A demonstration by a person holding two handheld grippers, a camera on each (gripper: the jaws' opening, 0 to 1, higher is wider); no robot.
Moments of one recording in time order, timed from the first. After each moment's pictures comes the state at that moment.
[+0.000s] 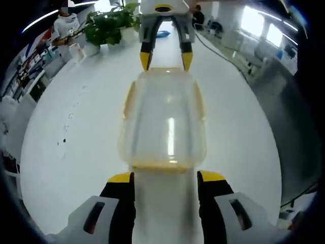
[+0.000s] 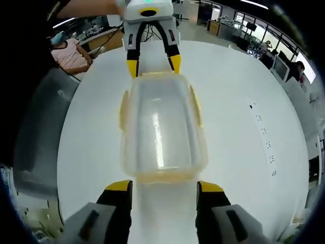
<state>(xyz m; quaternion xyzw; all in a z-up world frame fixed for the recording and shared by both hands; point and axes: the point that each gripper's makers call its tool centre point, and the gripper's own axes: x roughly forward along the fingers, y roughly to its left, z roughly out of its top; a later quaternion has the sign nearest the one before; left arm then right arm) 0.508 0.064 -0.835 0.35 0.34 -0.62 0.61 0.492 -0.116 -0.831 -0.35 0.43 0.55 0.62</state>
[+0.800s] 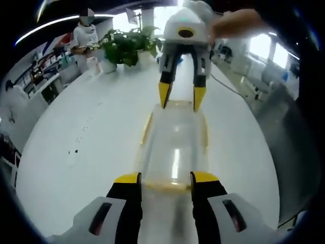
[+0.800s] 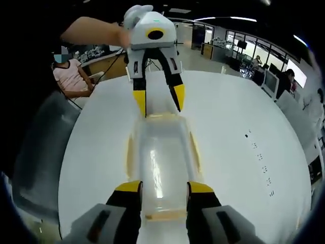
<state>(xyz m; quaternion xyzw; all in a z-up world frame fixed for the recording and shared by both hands) 0.512 0.027 -0.792 0.26 0.29 -0.63 0.67 0.494 -0.054 -0.802 -0.29 0.34 0.59 0.68</state>
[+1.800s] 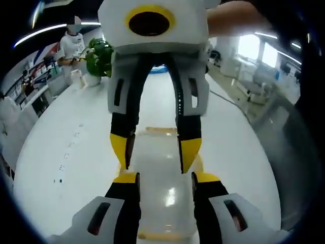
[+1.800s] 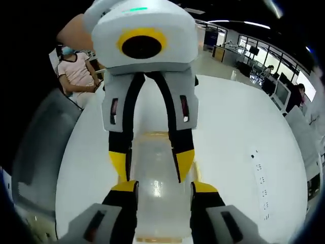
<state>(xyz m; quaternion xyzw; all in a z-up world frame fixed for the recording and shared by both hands) 0.494 -0.035 -0.797 0.26 0.26 -0.67 0.65 0.508 -0.018 -0.798 -0.31 0.33 0.61 0.65</state>
